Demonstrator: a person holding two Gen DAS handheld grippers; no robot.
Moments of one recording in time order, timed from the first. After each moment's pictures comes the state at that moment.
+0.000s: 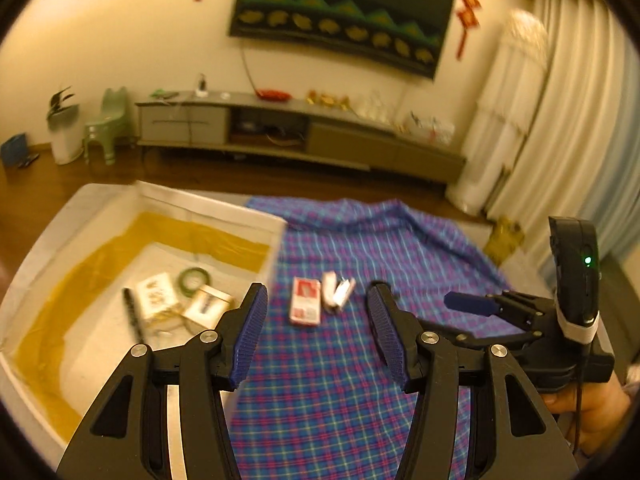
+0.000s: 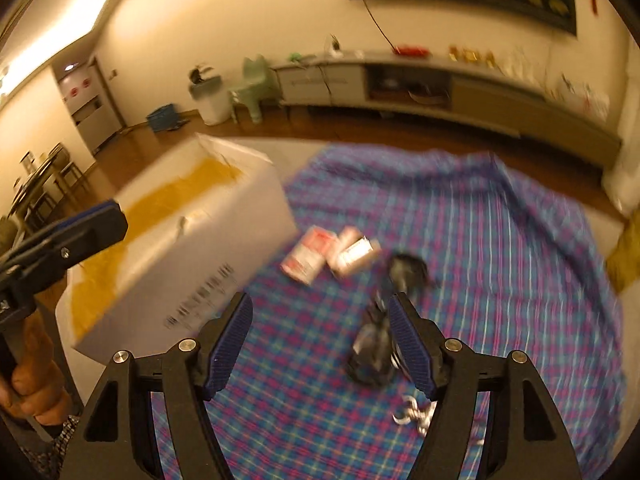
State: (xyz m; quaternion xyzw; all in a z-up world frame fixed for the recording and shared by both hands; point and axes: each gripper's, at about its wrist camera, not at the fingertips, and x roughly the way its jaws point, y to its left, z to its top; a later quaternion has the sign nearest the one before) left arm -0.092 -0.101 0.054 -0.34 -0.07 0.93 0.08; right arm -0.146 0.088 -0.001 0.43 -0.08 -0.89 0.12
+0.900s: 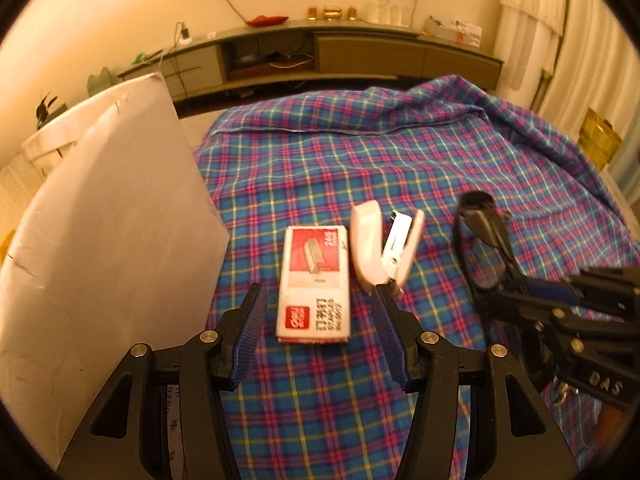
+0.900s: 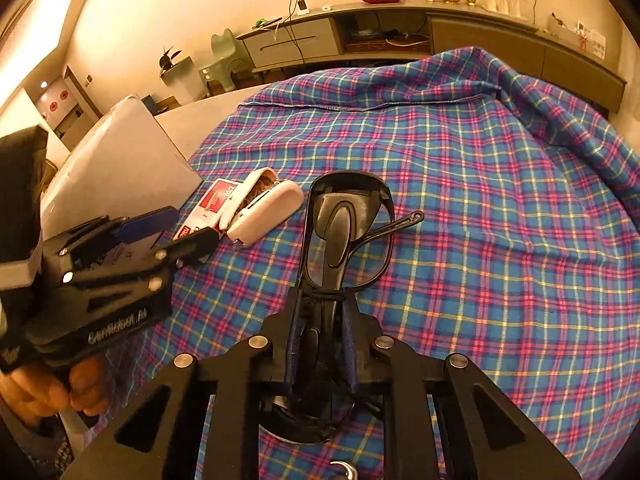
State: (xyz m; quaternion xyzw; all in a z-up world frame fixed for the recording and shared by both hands) left arm -0.202 -0.047 -0.084 -0.45 0.02 0.89 0.03; right arm -0.191 0.135 -0.093 0.47 -0.12 -0.87 0.11
